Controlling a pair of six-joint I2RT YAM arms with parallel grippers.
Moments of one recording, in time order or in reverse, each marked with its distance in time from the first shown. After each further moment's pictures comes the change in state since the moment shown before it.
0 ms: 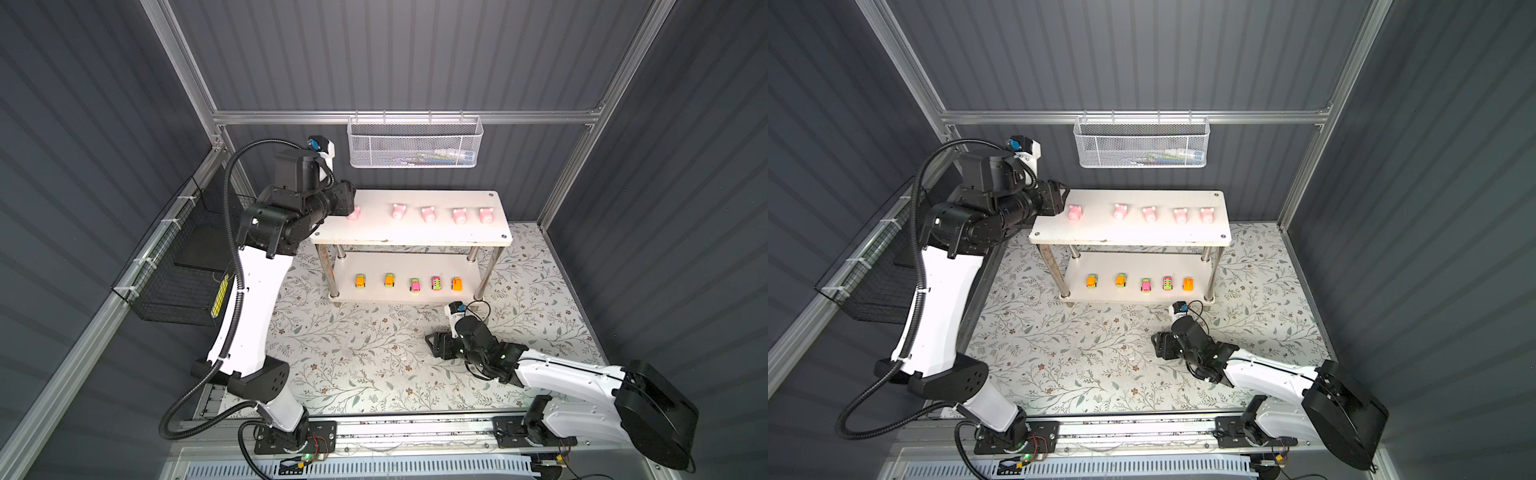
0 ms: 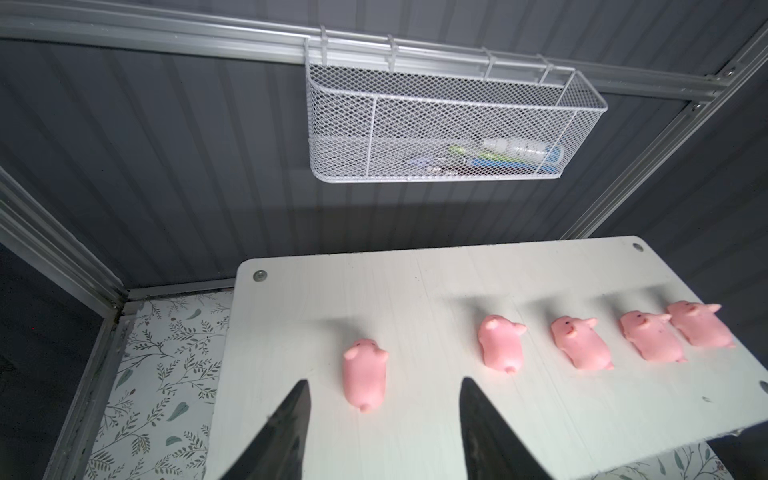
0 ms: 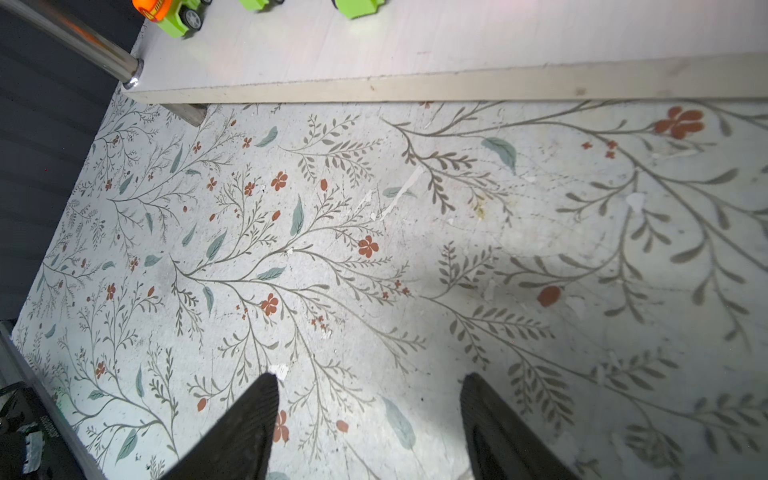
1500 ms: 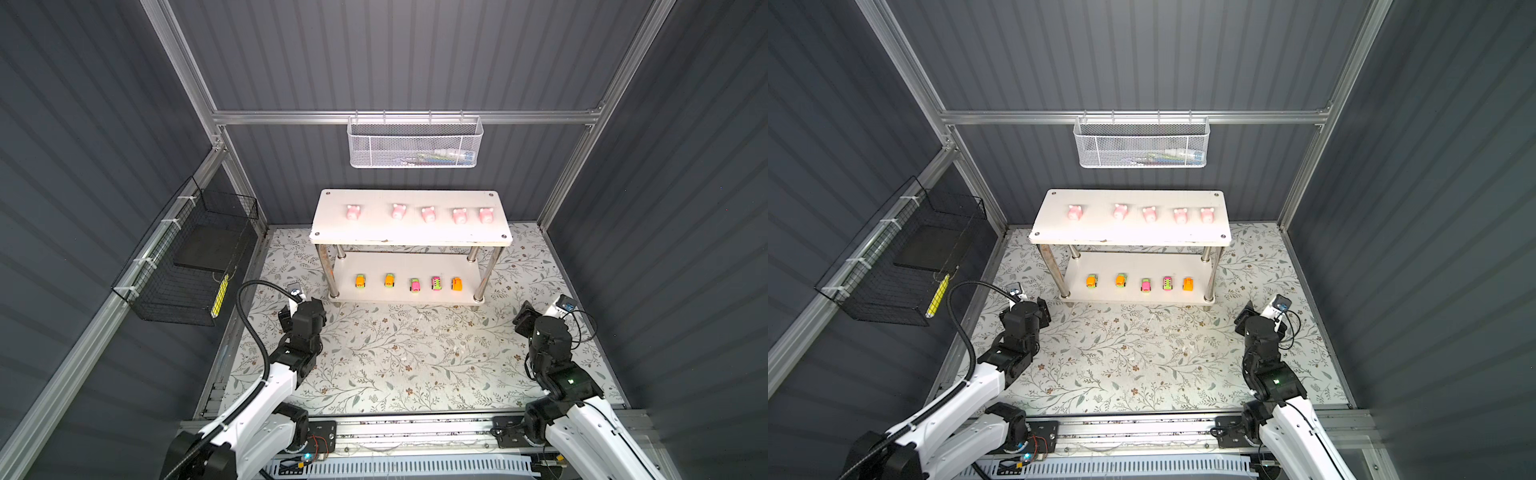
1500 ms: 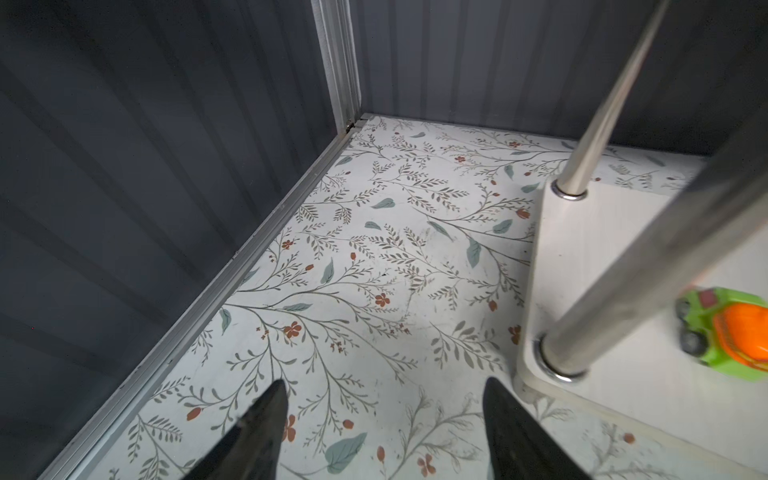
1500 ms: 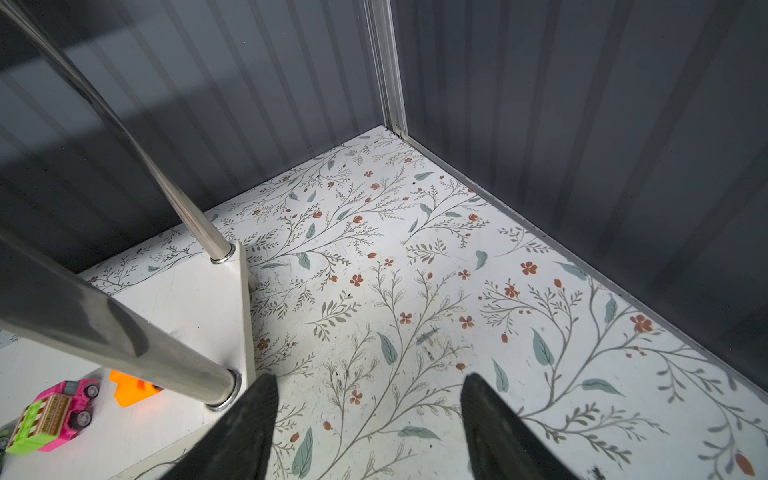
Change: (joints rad) left arm 0.091 -0.611 -1.890 1.152 -0.583 -0.042; right arm -0.573 -0.669 -0.080 -0.275 0.500 -0.197
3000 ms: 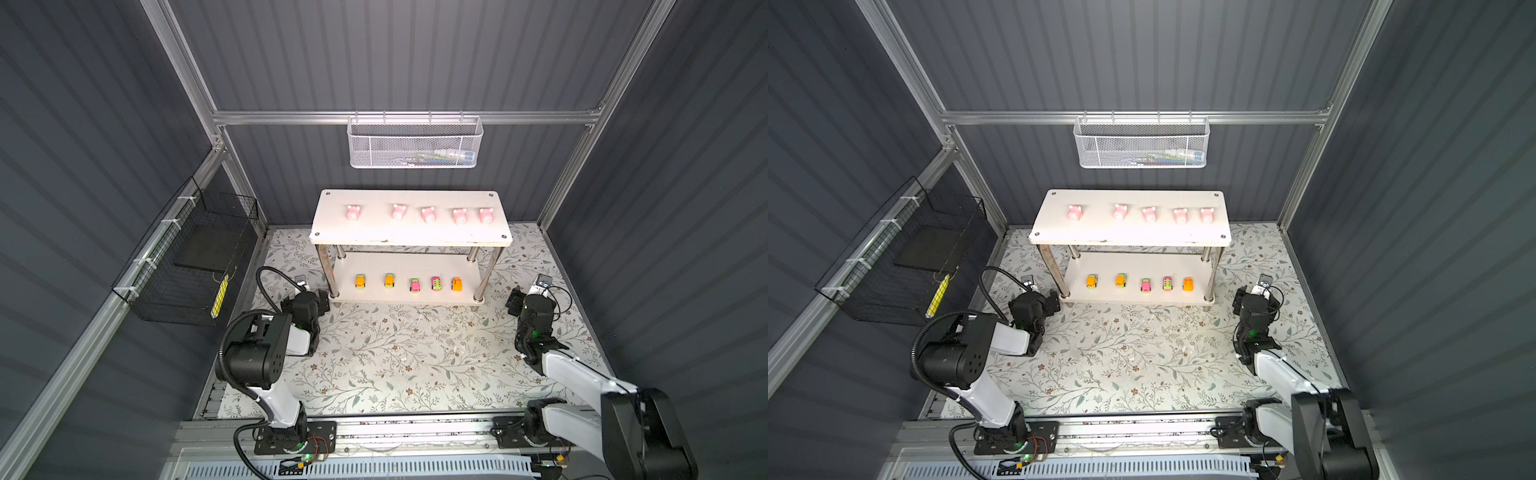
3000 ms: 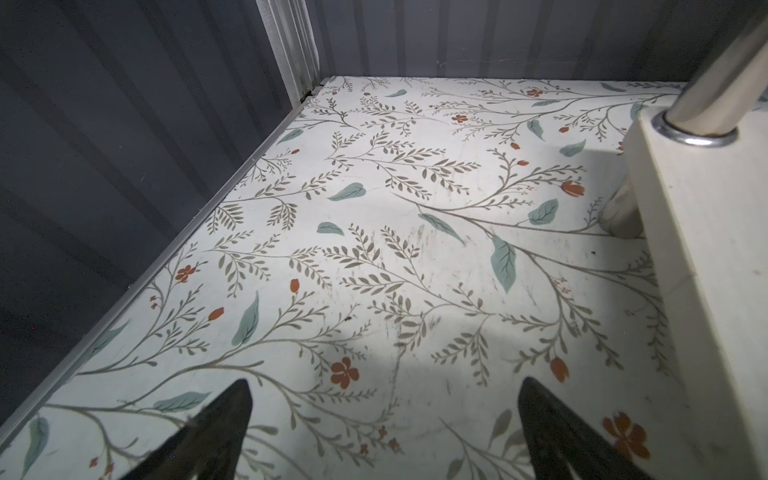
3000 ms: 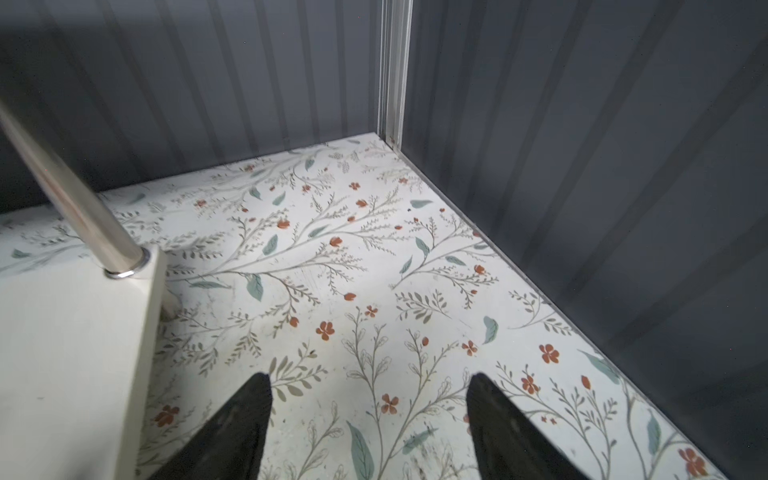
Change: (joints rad) left arm 0.206 0.723 0.043 0.731 0.272 0.167; right arm -0.171 0.683 -0.048 0.785 -0.084 -0.326
